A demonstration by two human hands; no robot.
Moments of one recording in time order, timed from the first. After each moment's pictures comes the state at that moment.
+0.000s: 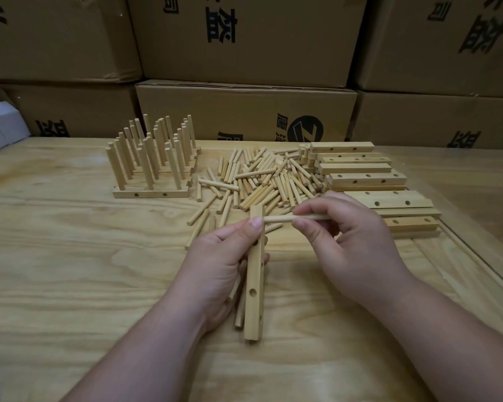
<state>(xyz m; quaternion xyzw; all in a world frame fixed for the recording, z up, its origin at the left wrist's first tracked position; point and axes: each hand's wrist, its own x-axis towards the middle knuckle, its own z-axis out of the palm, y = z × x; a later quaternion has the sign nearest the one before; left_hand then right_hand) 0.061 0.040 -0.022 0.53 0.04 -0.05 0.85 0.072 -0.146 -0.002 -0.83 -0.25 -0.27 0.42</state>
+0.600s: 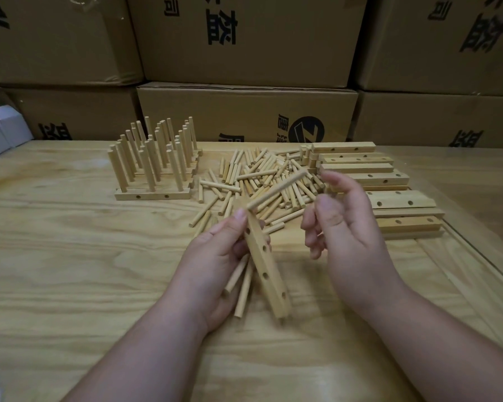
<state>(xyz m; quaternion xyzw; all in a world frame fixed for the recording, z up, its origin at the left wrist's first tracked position) 0.068 0.043 -0.023 0.46 0.01 -0.07 0.88 0.066 -0.130 -0.005 -0.74 -0.12 -0.14 0.64</state>
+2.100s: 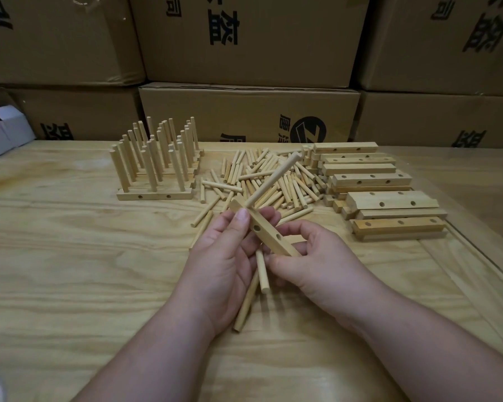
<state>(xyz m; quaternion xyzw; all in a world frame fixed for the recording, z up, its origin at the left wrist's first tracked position) 0.068 0.037 -0.024 0.39 -0.05 -0.03 0.92 0.065 -0.108 -0.012 -0.77 -0.02 0.06 0.63</state>
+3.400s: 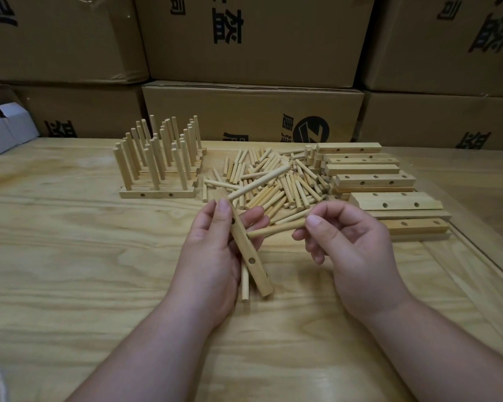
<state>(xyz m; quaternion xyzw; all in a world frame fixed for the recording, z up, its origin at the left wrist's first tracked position) 0.077 0.042 -0.028 0.45 0.02 0.06 0.89 0.064 -0.128 -0.012 -0.67 -0.17 -0.15 0.71</state>
